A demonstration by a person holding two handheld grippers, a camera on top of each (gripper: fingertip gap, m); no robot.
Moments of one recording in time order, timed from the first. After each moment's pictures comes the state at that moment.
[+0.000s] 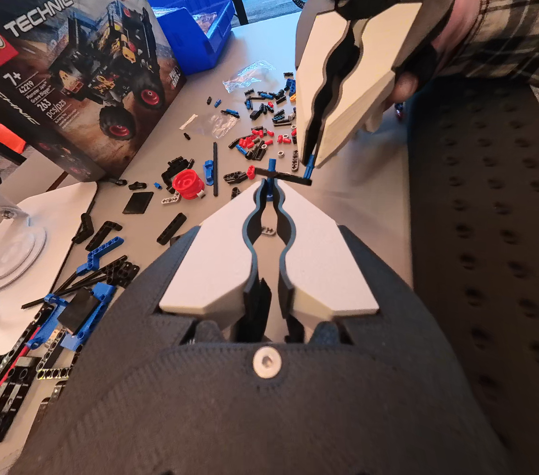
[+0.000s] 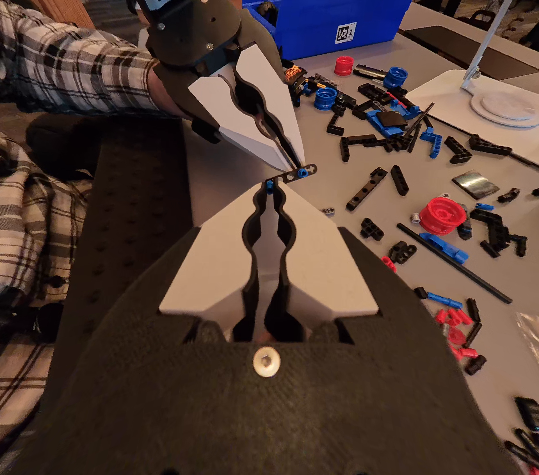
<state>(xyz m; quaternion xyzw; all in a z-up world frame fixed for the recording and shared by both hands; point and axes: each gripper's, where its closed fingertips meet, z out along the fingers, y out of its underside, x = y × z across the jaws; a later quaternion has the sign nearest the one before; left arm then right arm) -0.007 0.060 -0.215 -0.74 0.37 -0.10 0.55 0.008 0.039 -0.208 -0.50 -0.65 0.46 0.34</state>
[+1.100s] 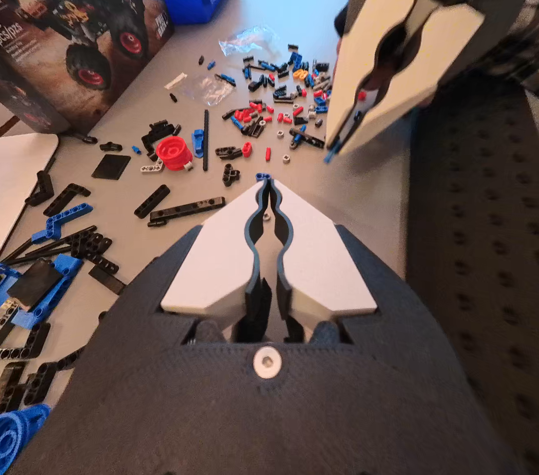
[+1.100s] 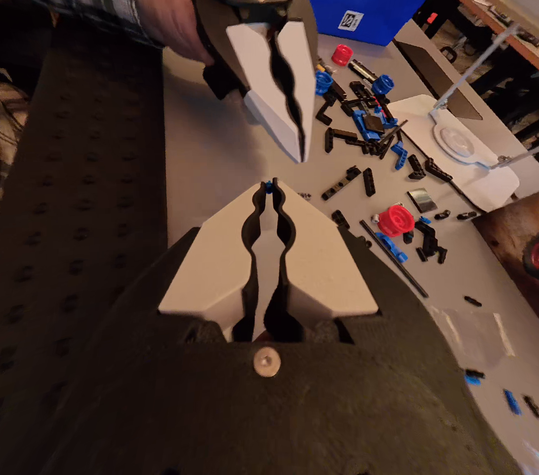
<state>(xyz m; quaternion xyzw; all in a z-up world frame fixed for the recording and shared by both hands) -0.014 0.066 -0.232 -0.79 0.33 -0.14 0.50 0.020 0.045 -0.219 -0.44 -0.72 0.36 0.40</state>
